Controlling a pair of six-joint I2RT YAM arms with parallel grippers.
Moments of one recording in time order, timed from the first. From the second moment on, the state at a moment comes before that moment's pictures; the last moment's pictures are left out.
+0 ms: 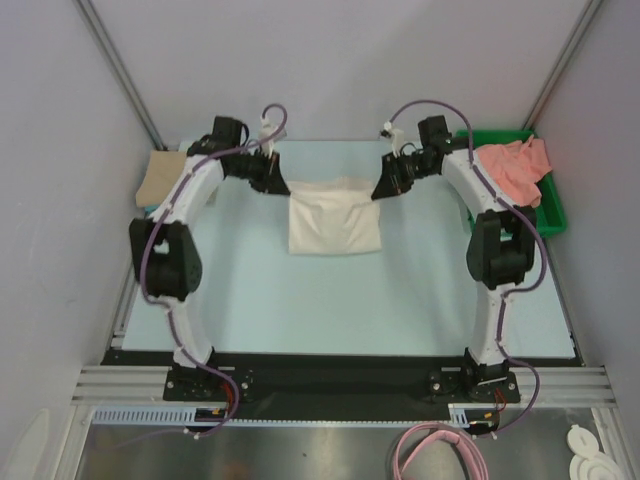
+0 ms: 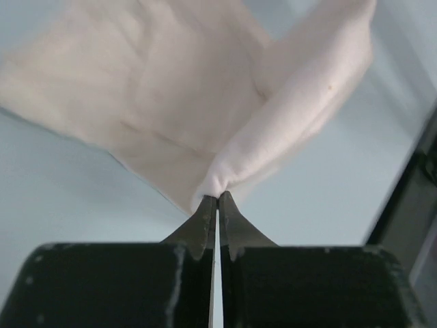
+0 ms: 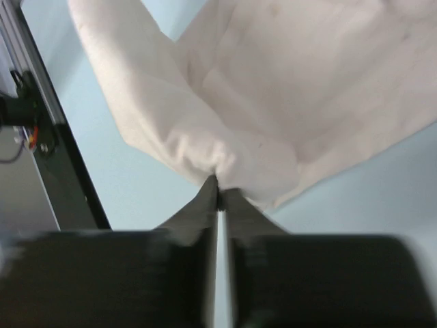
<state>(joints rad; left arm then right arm) -0.16 1.83 1.61 -0.77 0.80 0.29 0.20 1.99 1.78 -0.85 -0.89 -0.31</state>
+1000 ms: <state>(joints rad) -0.01 2.15 1.64 -0.51 0.80 -0.02 0.18 2.20 1.86 -0.65 -0.95 -0.19</state>
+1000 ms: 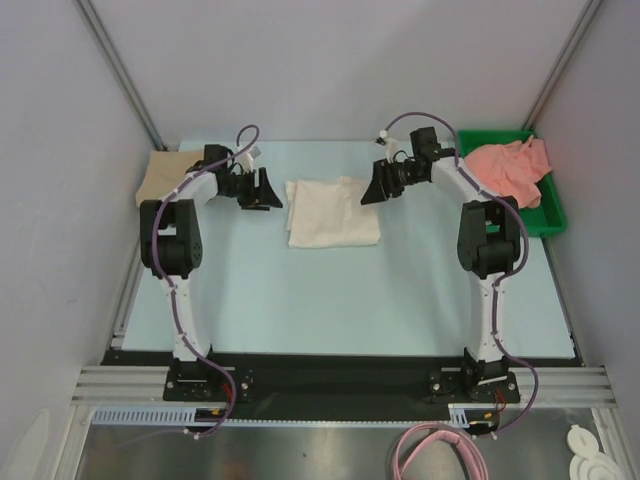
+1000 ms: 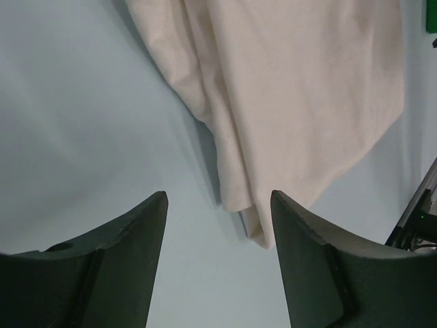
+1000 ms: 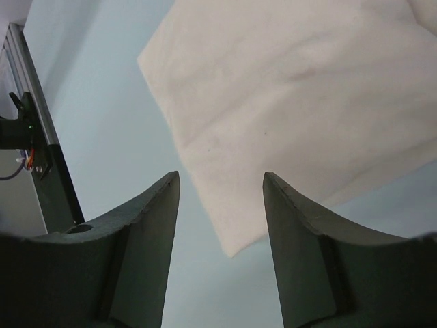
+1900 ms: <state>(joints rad) -0.14 2.47 1.95 -0.59 0.94 -0.13 0.22 2.46 2.06 -0.74 -0.83 -0.13</state>
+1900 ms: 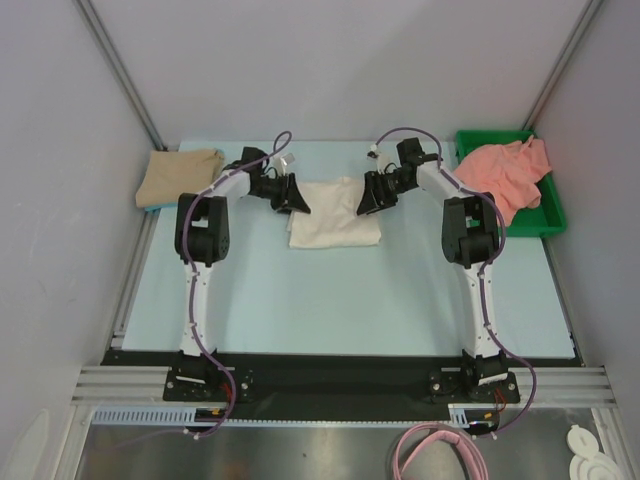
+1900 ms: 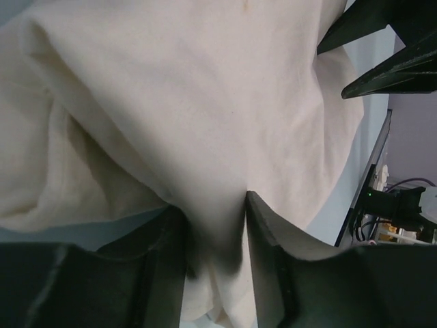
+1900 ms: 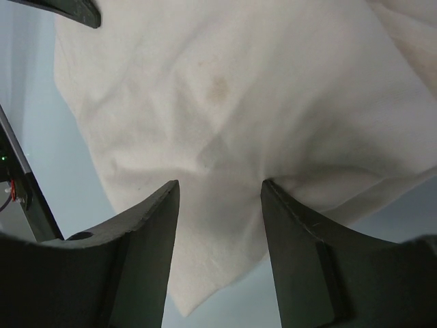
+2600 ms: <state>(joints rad) -0.15 2.24 1.89 -0.81 0.36 0.21 0.24 1.51 1.45 -0.66 -0.61 -0.24</state>
